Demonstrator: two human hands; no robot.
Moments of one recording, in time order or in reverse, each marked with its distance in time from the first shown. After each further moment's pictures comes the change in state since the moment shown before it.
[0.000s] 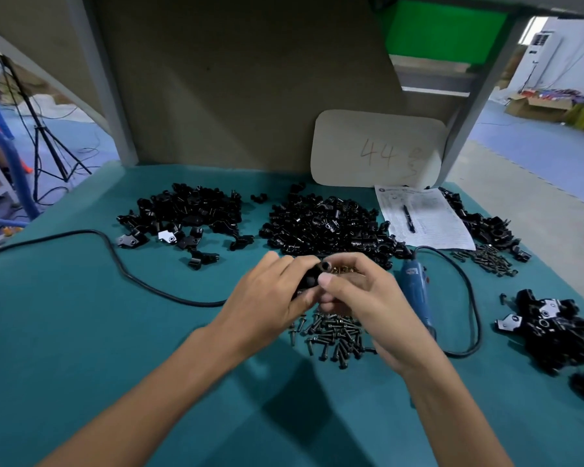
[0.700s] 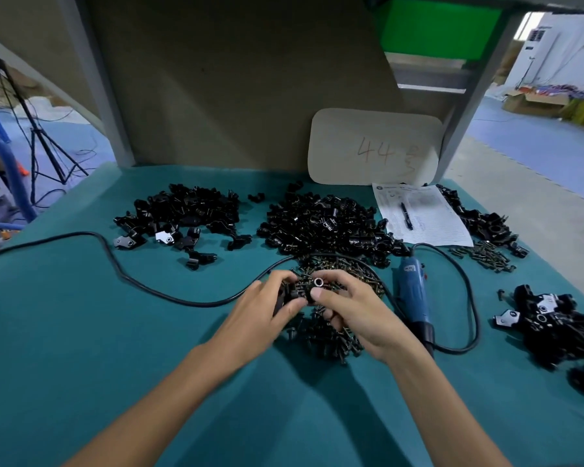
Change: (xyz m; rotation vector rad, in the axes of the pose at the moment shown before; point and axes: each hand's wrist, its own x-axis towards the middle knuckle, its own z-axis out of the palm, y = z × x) left_hand -0.021 -0.031 0.040 -0.265 -0.182 -0.308; right_hand 0.030 0.054 -0.014 -0.060 -0.059 0.232
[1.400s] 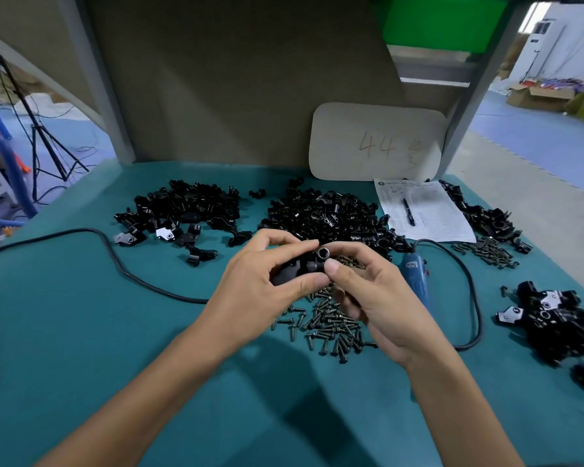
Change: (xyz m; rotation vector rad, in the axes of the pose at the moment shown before) left_hand -0.008 0.060 -0.053 -0.298 0.216 0.134; right_hand -0.045 -0.053 0.009 0.189 -0.034 -0.236
